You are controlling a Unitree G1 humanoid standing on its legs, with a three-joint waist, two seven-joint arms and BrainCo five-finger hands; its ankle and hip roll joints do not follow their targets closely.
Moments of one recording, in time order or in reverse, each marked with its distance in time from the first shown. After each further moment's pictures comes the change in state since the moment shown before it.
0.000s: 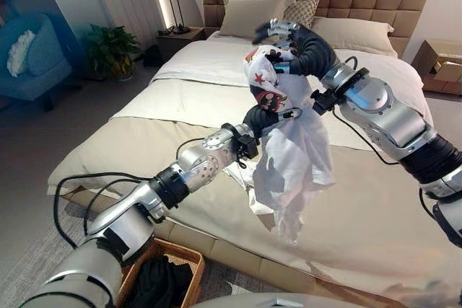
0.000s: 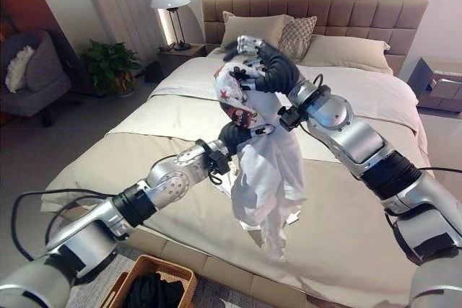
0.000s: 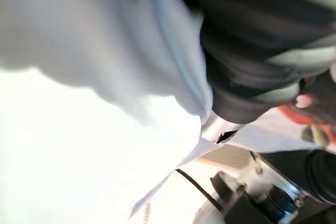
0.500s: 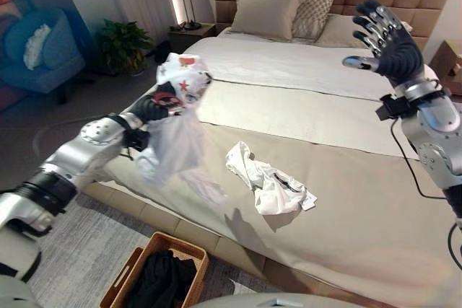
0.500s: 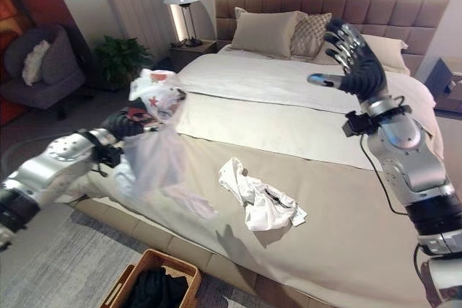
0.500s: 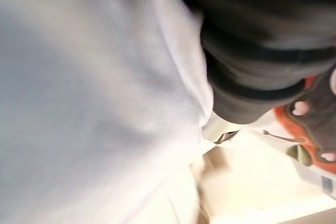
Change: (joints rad) left arm 0.143 0.787 0.133 0.013 0.454 -0.003 -0.076; right arm 0.491 -0.075 -0.464 0.027 0.043 -0.015 -0.003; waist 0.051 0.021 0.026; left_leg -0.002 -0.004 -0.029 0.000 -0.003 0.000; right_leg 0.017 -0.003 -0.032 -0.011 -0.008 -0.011
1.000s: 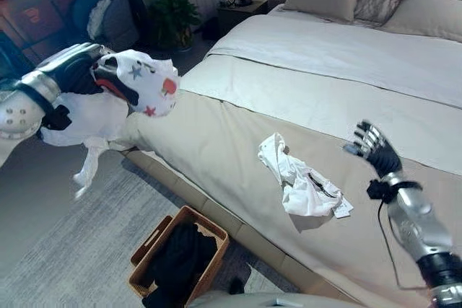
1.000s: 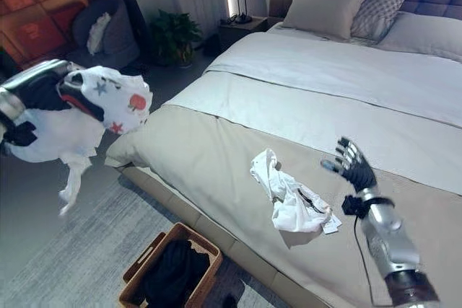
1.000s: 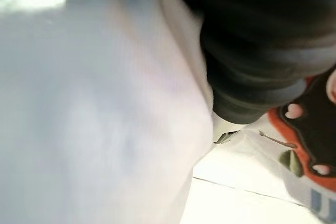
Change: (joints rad) left arm 0.524 0.125 0.651 -0.267 0.562 -0.160 0.114; right arm 0.457 0.463 -0.183 0.344 -0.114 0.028 0.004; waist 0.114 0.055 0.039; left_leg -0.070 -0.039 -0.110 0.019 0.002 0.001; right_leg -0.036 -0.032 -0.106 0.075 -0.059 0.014
